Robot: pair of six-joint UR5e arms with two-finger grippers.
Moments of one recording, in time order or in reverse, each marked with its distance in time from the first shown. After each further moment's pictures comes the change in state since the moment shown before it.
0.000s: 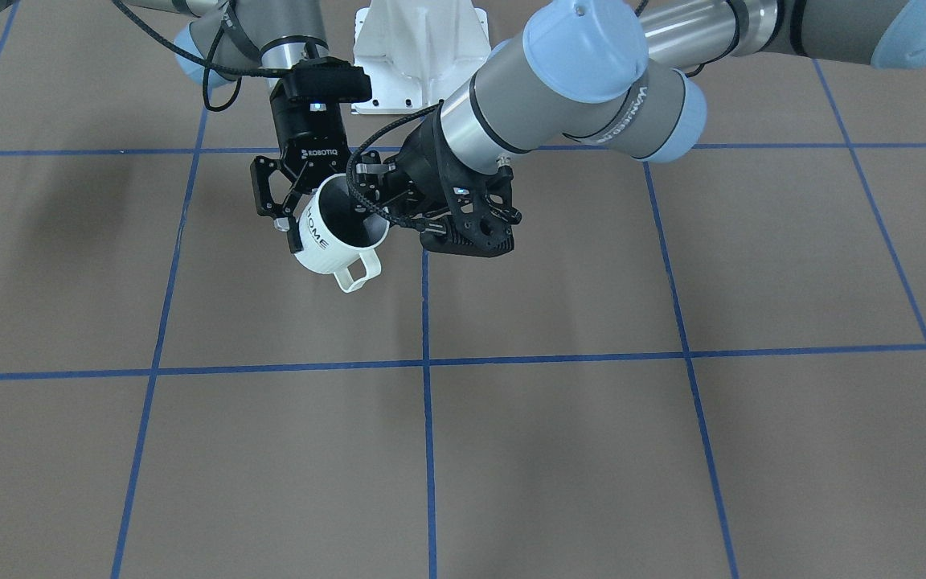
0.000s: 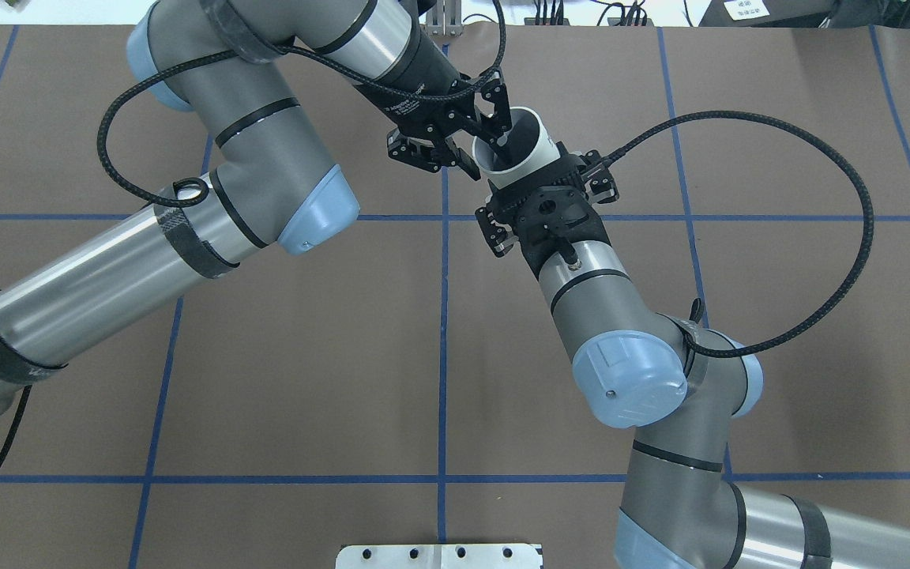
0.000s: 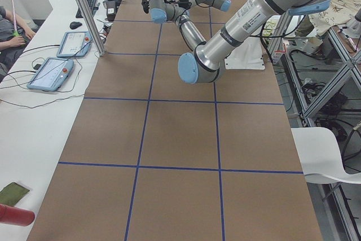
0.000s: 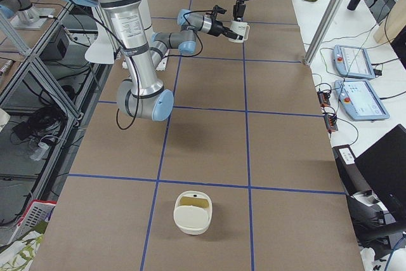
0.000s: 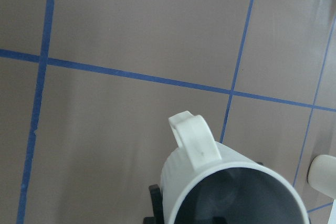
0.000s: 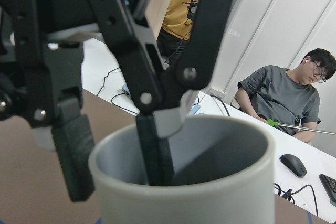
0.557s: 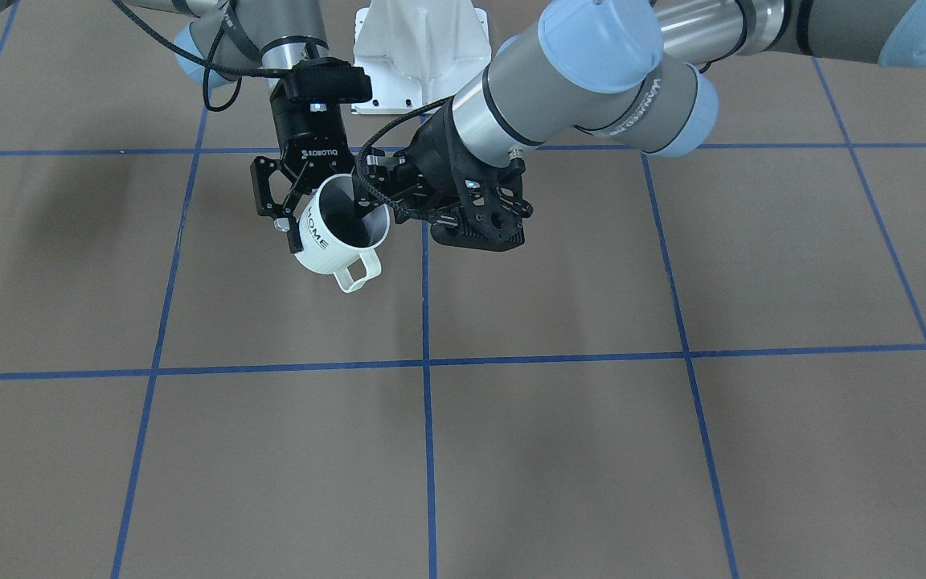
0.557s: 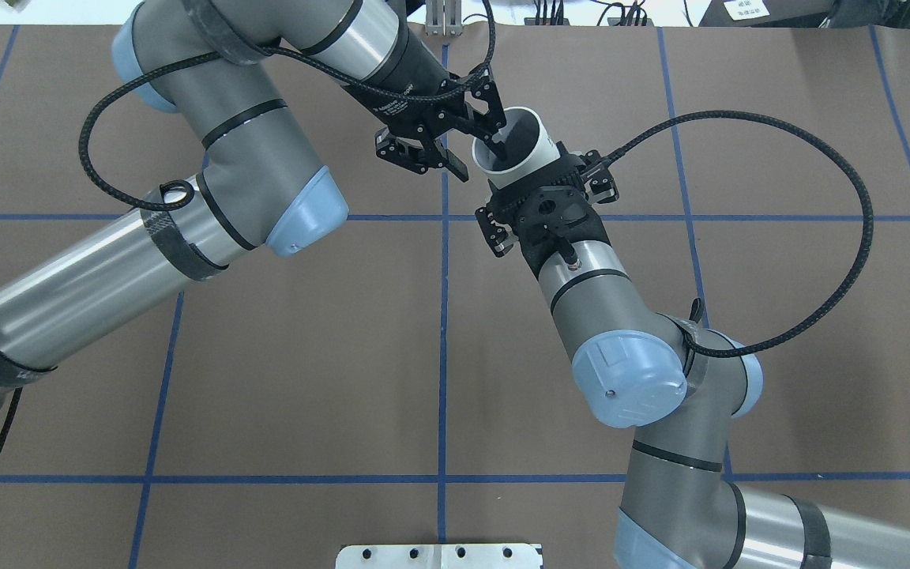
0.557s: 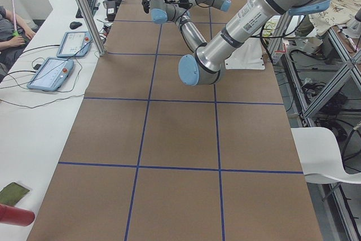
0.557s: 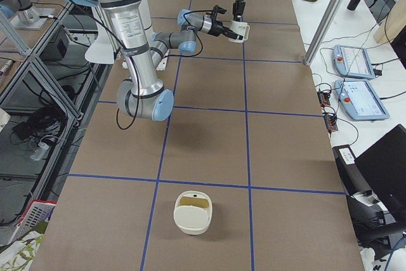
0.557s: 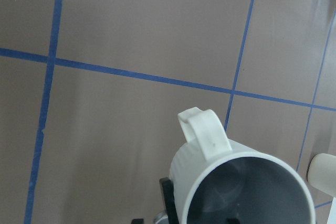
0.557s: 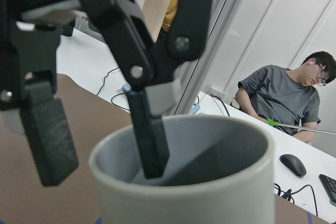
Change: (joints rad) left arm -0.005 0.012 -0.024 0.000 0.000 -0.001; right arm 0.000 0.001 0.000 -0.001 0.000 0.000
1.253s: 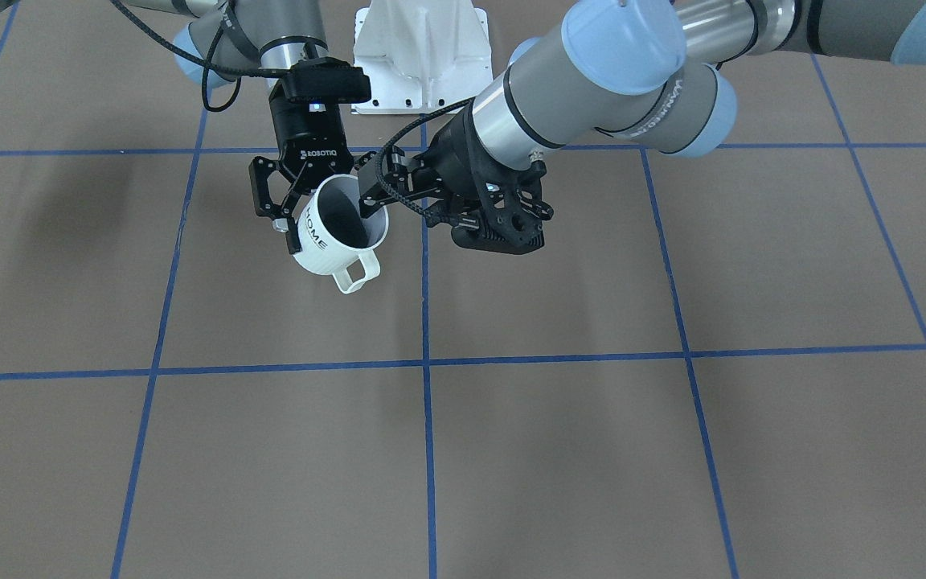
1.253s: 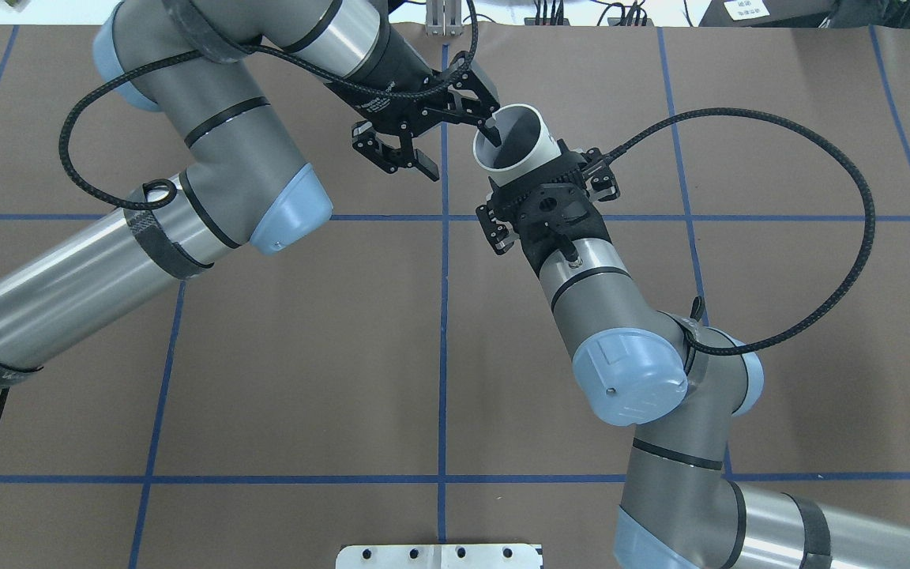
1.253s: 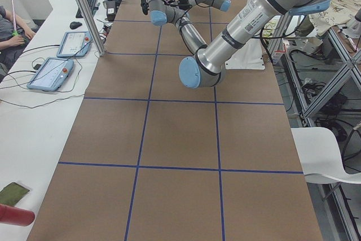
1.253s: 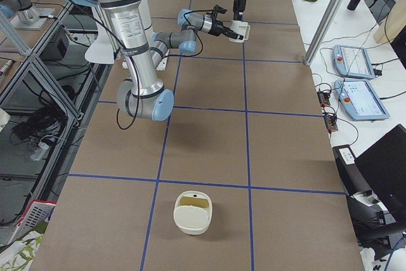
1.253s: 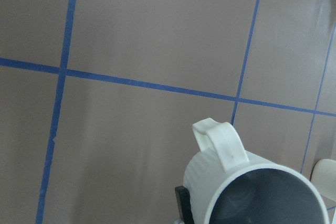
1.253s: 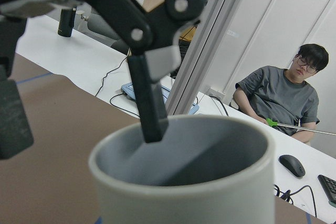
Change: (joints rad) left arm -0.012 0.034 -0.031 0.000 0.000 0.008; right arm 0.003 0.001 0.000 -0.001 0.001 0.000
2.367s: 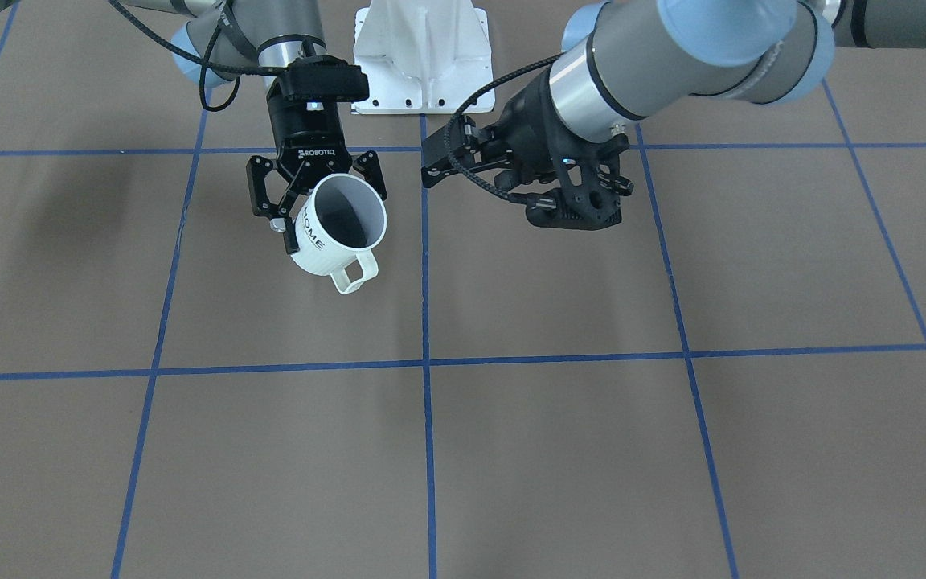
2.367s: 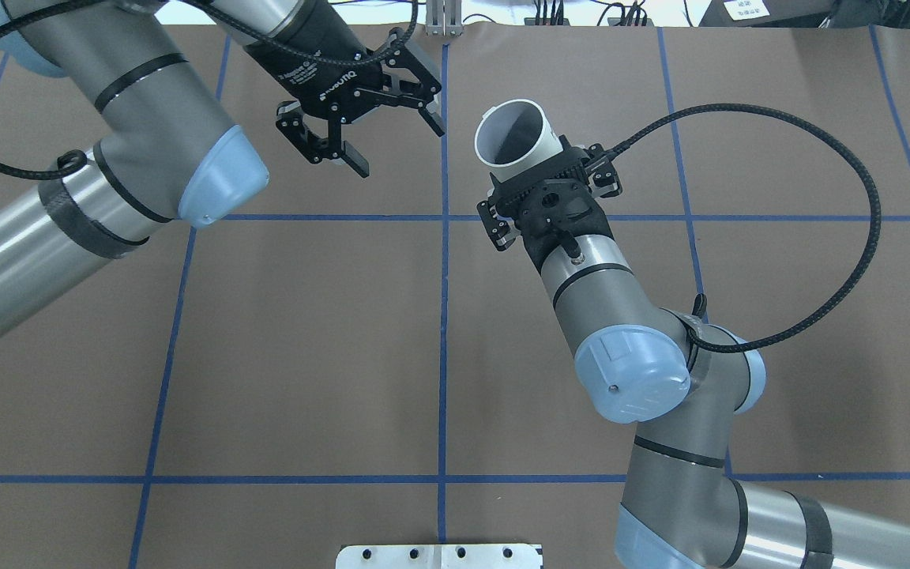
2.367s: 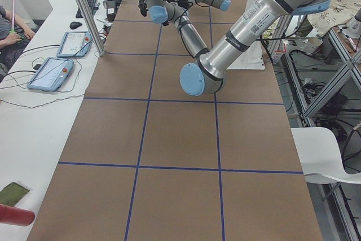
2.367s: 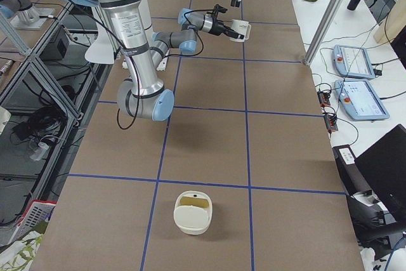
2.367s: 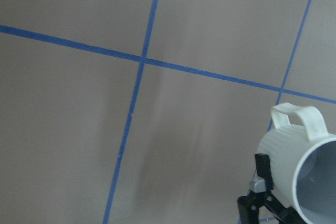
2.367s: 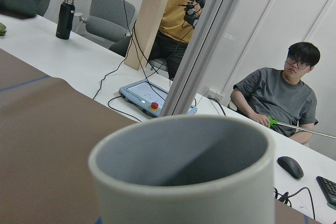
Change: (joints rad) left arm -0.082 0.050 -0.115 0.236 -0.153 0.119; right arm 0.006 0.000 0.004 0.000 0.000 0.000
